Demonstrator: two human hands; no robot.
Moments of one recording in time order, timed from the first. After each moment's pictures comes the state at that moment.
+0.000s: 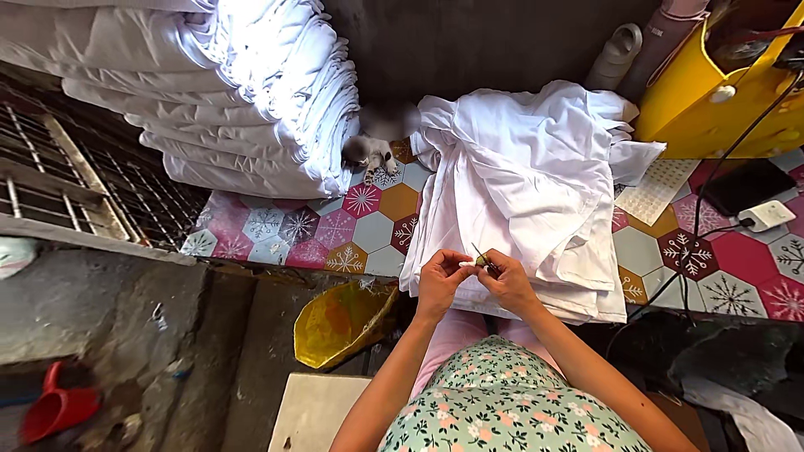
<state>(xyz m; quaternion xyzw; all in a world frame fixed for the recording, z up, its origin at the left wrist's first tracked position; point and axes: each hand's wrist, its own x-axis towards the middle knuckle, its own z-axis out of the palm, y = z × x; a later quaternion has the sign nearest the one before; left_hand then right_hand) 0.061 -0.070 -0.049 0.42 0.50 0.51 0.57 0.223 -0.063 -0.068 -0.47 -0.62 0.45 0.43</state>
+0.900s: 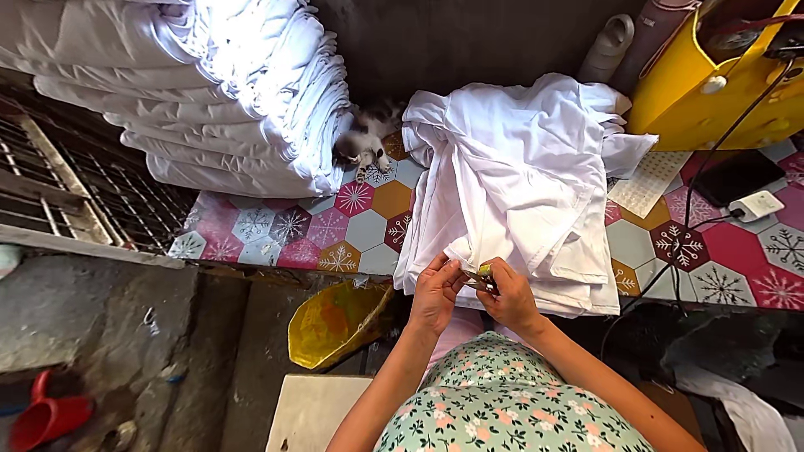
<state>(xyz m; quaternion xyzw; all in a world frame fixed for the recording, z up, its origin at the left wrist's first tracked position) 0.074 -0.085 -0.013 0.11 0.44 0.54 0.71 0.224 -0.091 -0.064 -0.44 -0.76 0.14 0.46</state>
